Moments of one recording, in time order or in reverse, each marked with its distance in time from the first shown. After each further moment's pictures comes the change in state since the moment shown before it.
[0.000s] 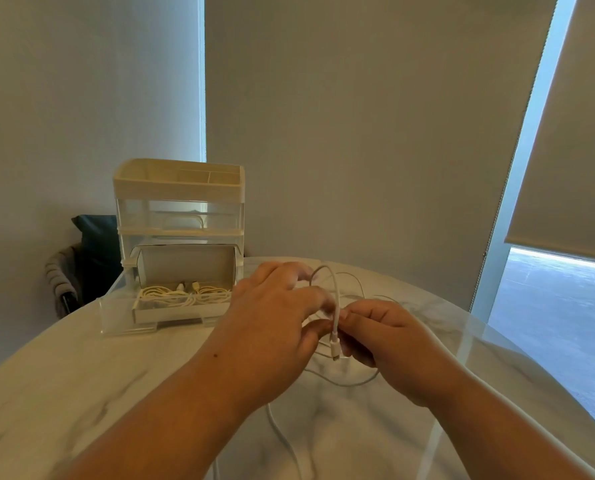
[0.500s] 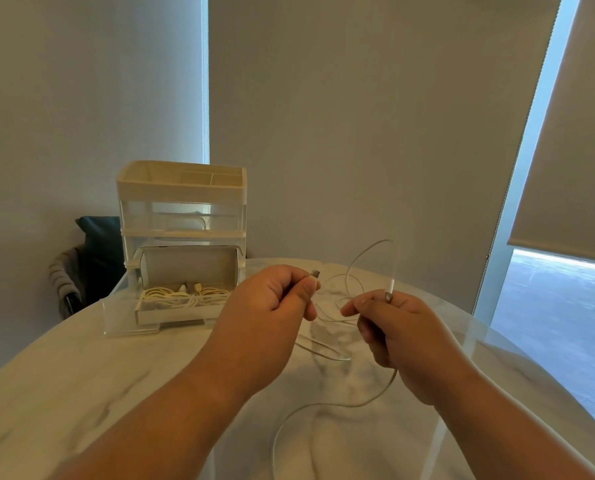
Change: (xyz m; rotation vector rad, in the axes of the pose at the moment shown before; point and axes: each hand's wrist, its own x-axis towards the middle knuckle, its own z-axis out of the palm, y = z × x) left_hand 0.002 0.001 0.001 -0.761 0.147 -0.356; right_hand 0.006 0.005 -0.007 0.200 0.239 0.137
